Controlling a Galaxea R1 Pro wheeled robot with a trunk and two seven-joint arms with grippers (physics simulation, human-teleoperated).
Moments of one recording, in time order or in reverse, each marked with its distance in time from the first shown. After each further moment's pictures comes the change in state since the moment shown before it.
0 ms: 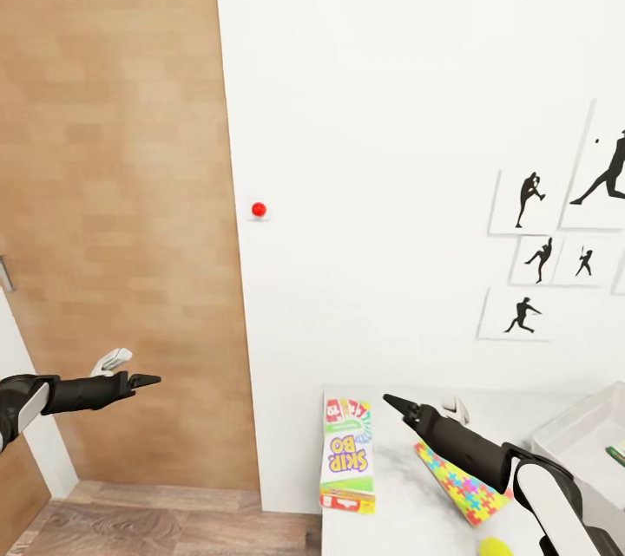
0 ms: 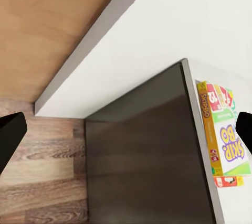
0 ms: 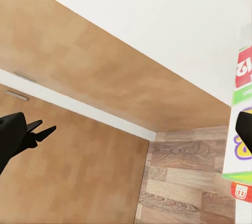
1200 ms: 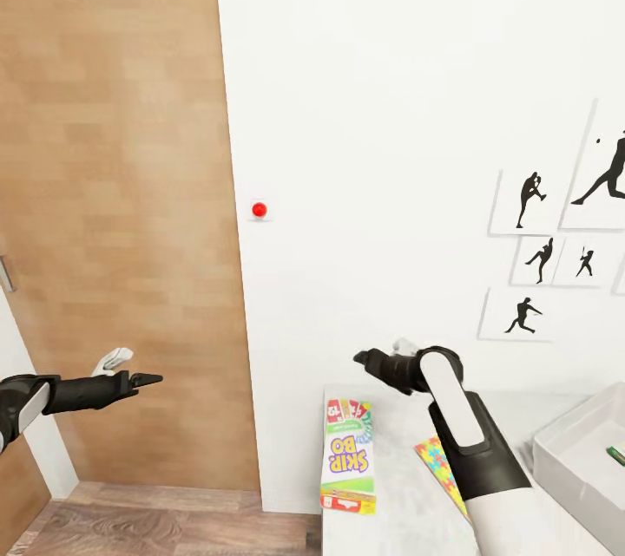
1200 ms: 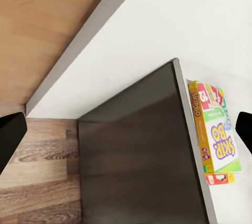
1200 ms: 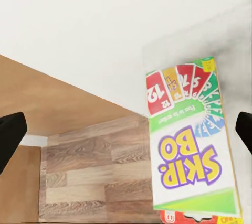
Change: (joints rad) left arm 0.000 -0.001 0.000 0.000 0.000 0.001 -0.034; right arm -0.432 0.241 0.126 0.211 0.053 0.100 -0.856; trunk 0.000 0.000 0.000
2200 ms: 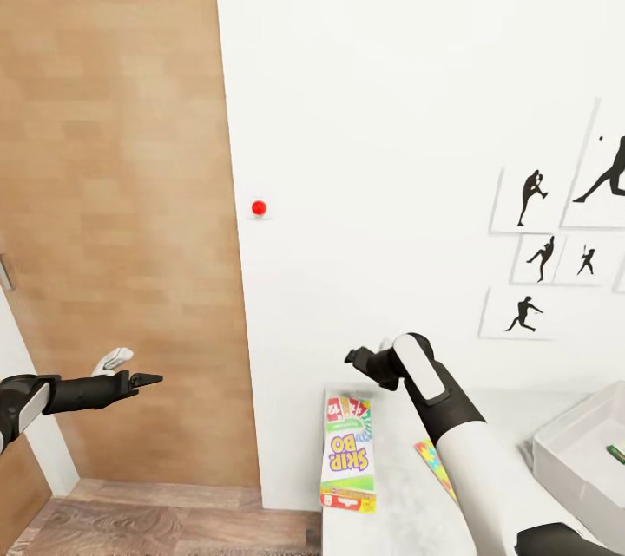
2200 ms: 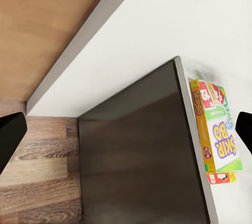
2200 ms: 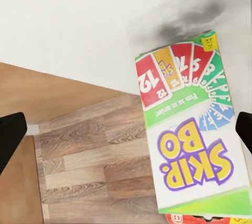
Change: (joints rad) left arm 0.001 0.000 -0.001 0.000 0.000 -0.001 0.000; right arm -0.211 0.032 0.016 0.463 0.013 -0.104 0.063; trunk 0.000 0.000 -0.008
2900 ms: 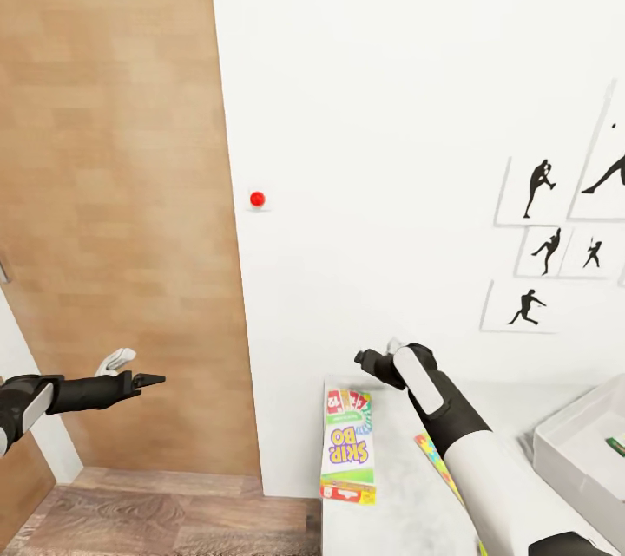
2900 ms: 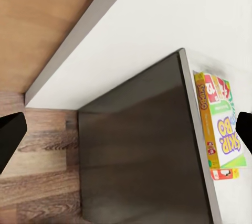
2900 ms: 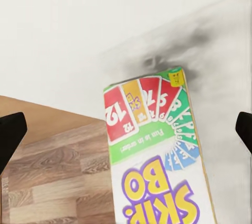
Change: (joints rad) left arm 0.001 -0.009 -0.001 0.000 0.000 0.000 0.001; right arm 0.029 -0.039 0.070 0.013 0.153 -0.135 0.120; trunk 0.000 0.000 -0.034
